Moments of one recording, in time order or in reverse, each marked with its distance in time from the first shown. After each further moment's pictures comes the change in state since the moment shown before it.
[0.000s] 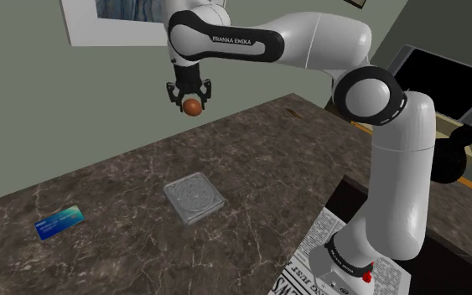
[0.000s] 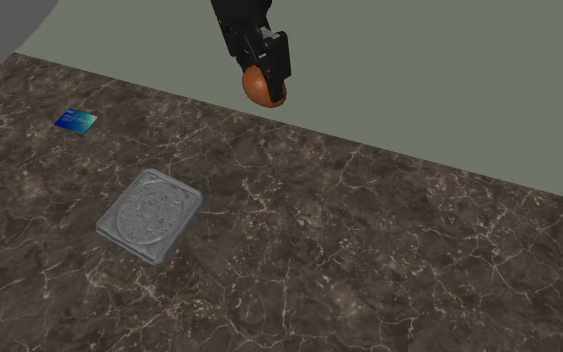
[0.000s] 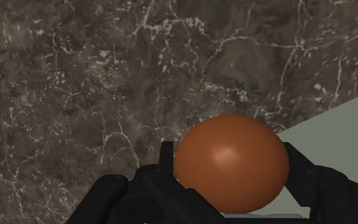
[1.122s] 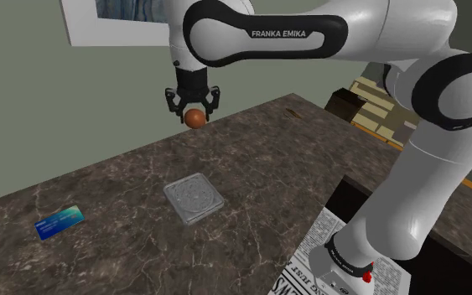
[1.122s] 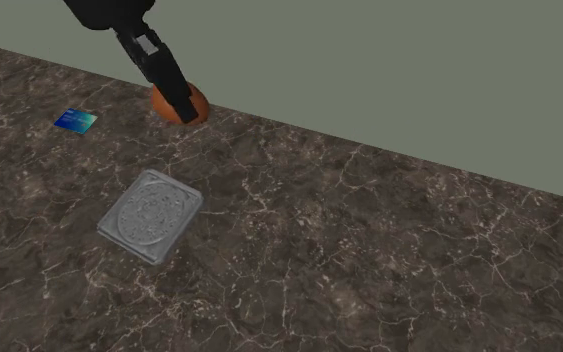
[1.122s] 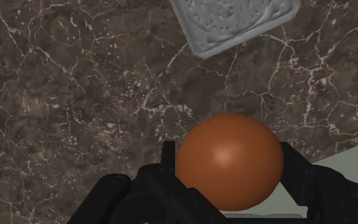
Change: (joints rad) arm -0.006 -0.344 0.124 -0.408 0.086 0.108 0.153
